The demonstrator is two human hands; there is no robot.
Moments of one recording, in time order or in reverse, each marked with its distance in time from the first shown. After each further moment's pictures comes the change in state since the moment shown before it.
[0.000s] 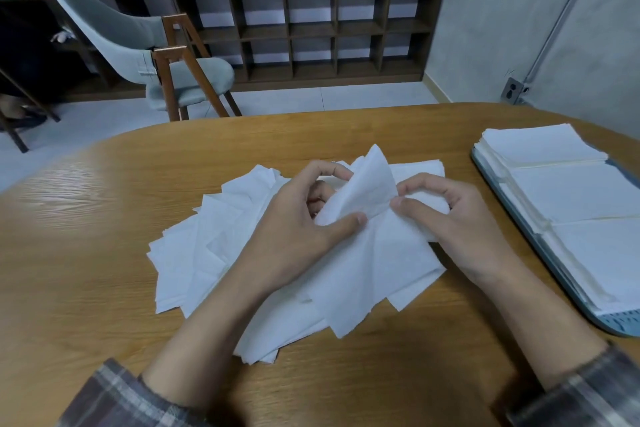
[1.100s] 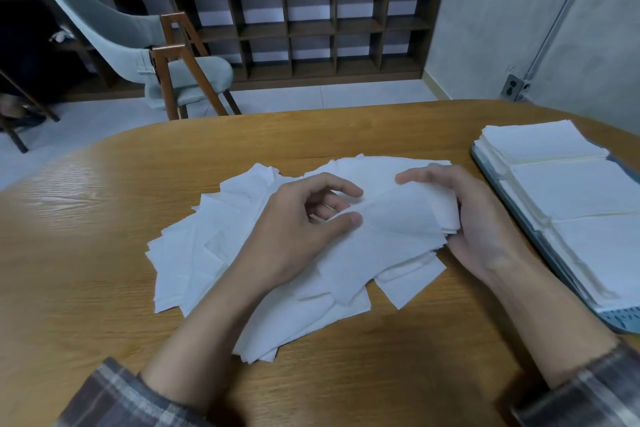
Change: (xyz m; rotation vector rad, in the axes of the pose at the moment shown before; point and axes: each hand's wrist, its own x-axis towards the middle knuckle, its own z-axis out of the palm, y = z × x) left_hand 0.002 -0.004 -0.001 0.001 -0.007 -0.030; right_hand 0.006 -0.003 -0.005 0.317 0.090 0.250
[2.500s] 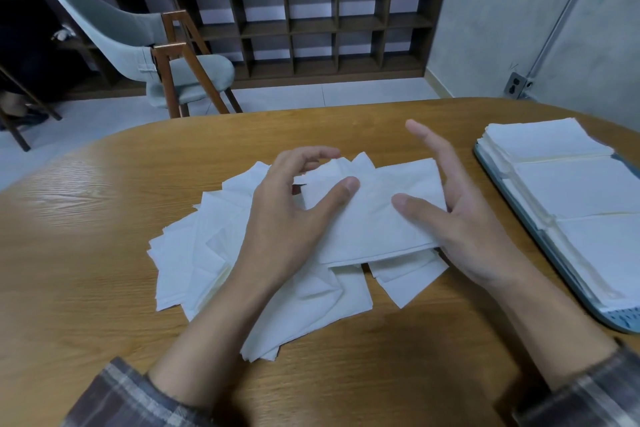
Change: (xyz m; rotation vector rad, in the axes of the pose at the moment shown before) left_hand -0.002 0.004 0.005 0.089 0.307 0.113; right_hand -0.016 -0.001 0.010 -0.109 -0.271 -0.350
